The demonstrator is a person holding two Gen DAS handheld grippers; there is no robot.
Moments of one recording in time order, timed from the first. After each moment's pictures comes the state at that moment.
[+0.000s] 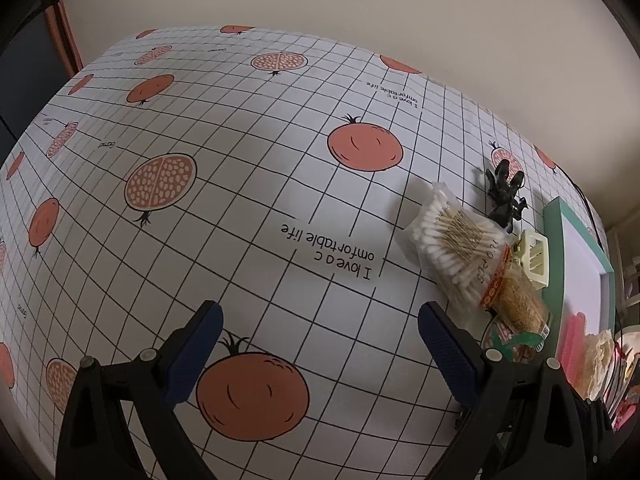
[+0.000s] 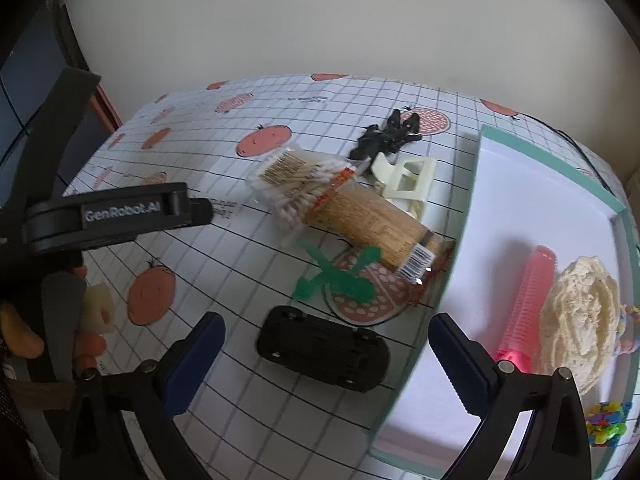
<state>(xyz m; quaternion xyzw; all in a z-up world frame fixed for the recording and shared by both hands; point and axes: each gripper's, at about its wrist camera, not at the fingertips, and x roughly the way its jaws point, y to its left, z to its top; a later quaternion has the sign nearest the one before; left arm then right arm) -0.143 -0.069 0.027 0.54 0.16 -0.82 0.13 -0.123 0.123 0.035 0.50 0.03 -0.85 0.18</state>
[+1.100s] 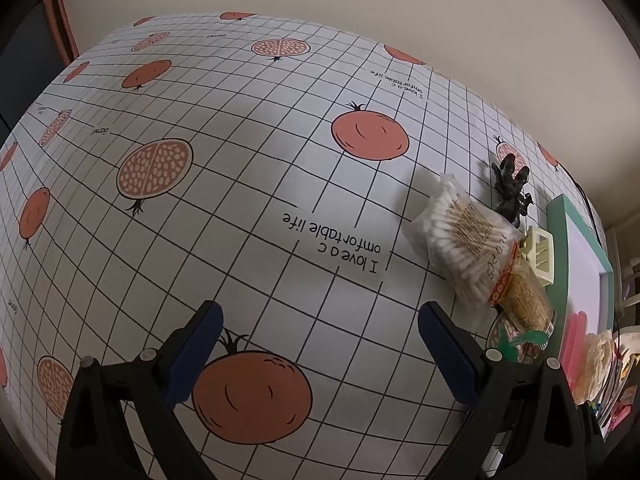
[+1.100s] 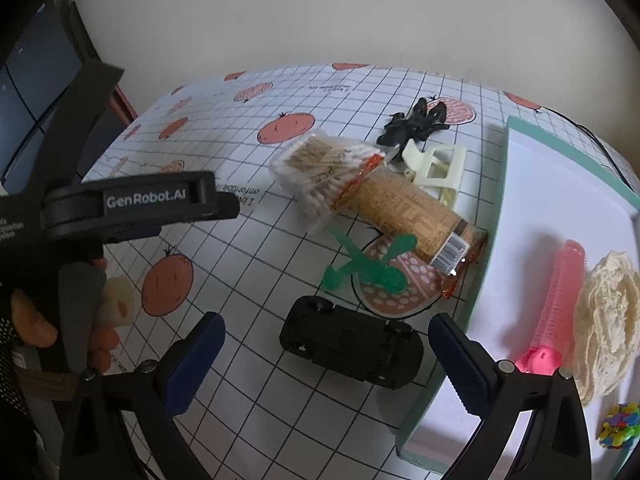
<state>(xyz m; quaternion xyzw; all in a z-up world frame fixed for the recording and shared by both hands) -0.142 -0.072 0.017 0.54 0.17 -0.81 0.12 -0.119 0.108 0.029 0.50 0.03 -0.84 0.22</state>
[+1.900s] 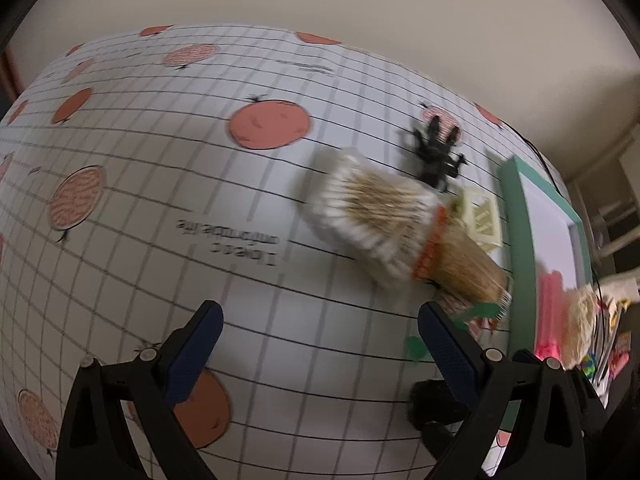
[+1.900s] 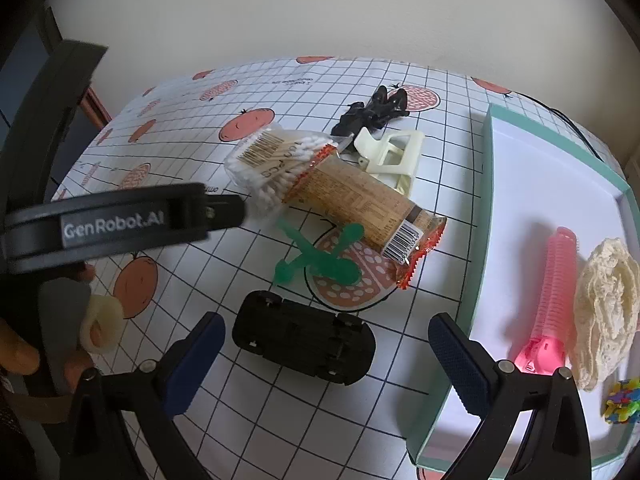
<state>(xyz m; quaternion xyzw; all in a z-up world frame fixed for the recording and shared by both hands) -0.154 -0.028 0.014 0.55 0.14 -0.82 0.02 -0.125 0.127 0.026 0.51 0.02 -0.84 0.17</state>
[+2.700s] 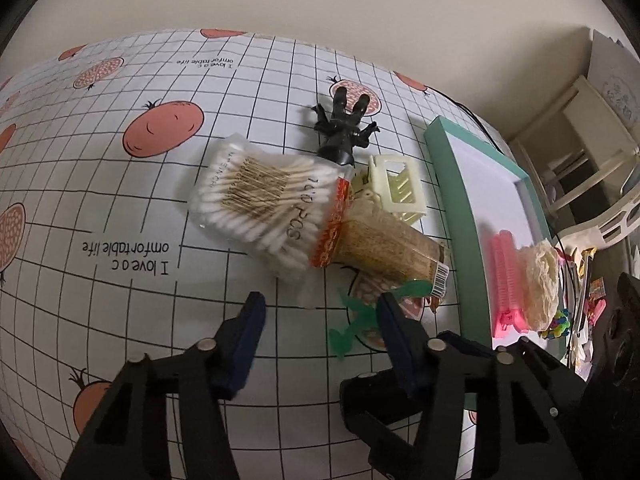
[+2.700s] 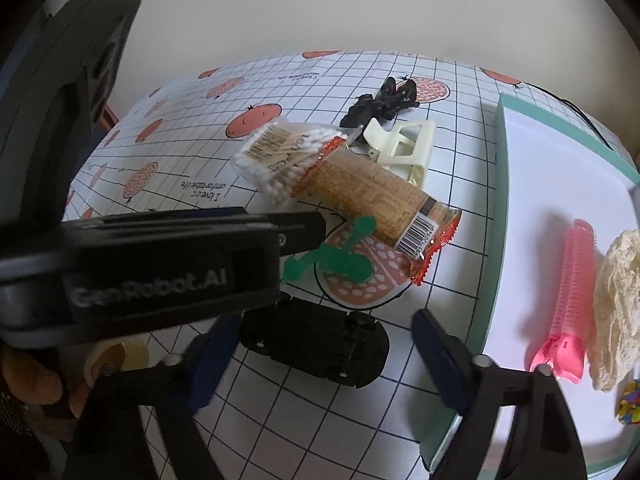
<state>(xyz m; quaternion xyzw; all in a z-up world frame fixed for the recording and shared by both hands) -0.159 0.000 0.007 0.55 0.13 -0.82 -0.10 -0.128 0.125 0.019 0.52 0.00 -0.83 0.19</state>
